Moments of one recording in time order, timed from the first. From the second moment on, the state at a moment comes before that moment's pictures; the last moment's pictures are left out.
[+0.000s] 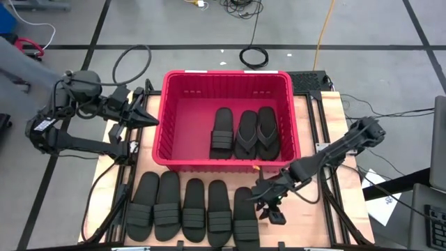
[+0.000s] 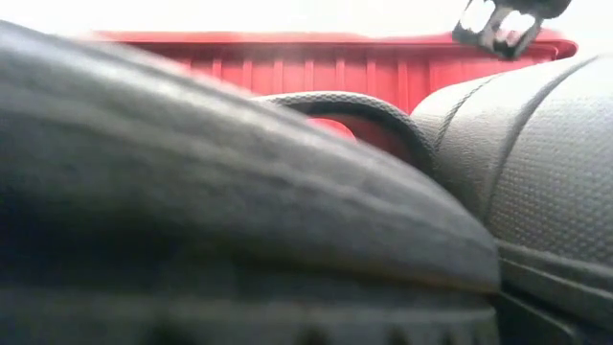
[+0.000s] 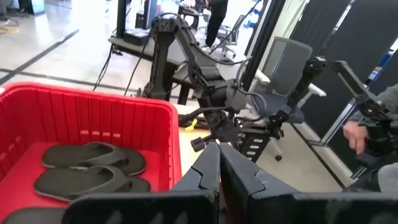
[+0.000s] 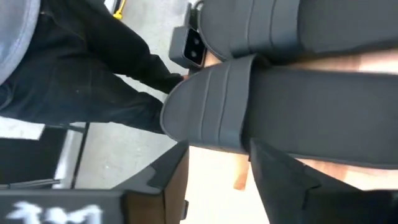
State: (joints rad) left arm 0.19 0.91 1.53 -0.83 0.42 -0.18; right arm 0.50 1.54 1.10 -0.40 -0.32 0.56
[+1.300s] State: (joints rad) left arm 0.19 0.89 1.53 -0.87 0.49 -0.13; right arm 0.51 1.86 1.00 0.15 -0.53 0.87
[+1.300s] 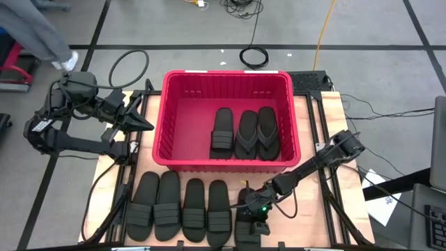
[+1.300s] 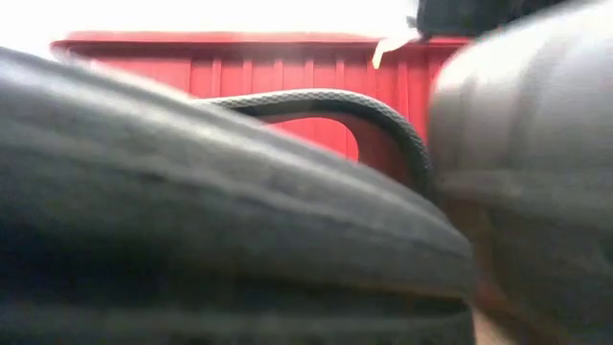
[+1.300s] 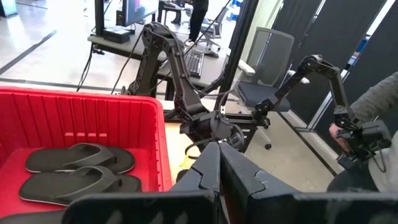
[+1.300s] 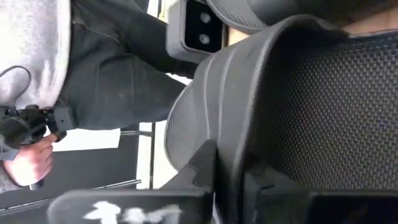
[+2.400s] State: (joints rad) left arm 0.19 0.86 1.53 -0.87 0.39 -0.05; right arm 0.05 1.34 1.69 -0.87 -0.35 0.14
